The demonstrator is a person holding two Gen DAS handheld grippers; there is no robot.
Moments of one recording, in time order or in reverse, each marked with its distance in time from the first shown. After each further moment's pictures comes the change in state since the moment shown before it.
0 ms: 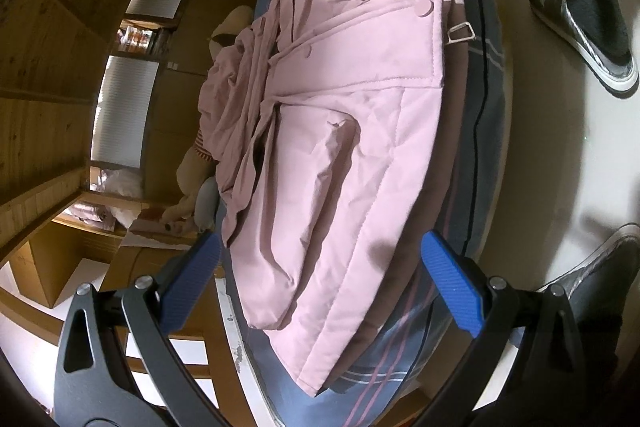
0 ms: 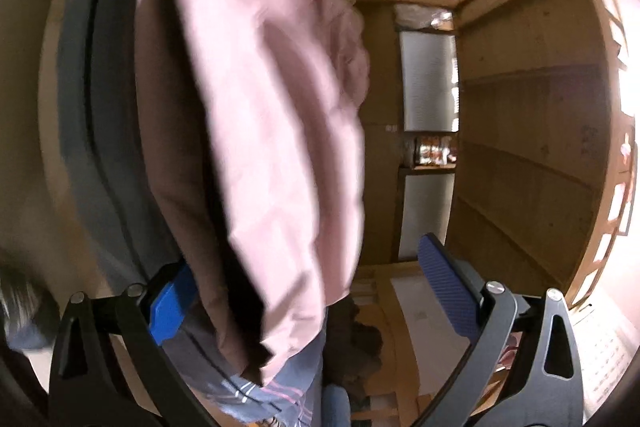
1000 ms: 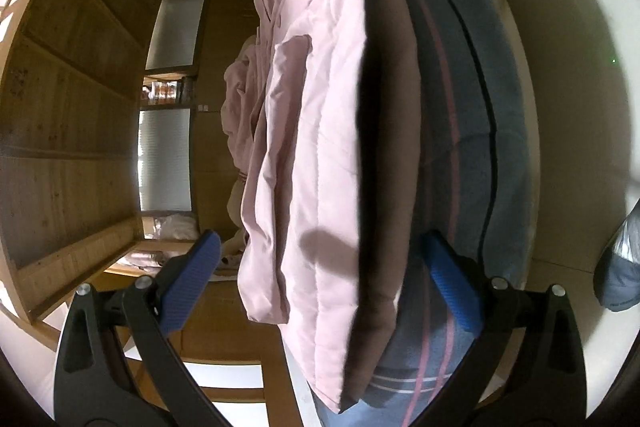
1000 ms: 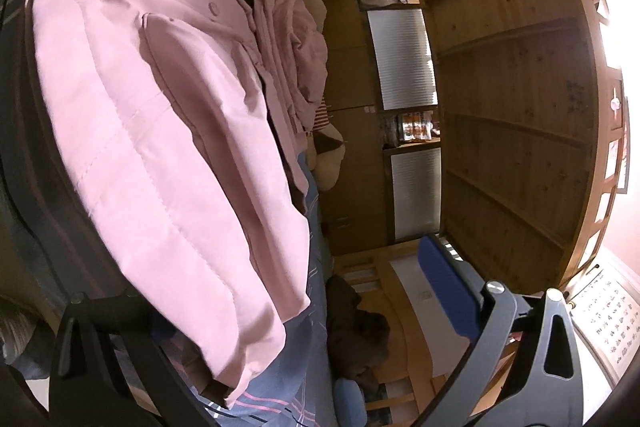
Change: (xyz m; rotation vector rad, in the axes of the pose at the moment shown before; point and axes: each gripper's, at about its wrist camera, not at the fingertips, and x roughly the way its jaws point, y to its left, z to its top) left arm 0.040 -0.051 -0.070 0.222 -0.090 0.239; right arm 0.023 -0.056 0.008 0.171 0.013 -0.030
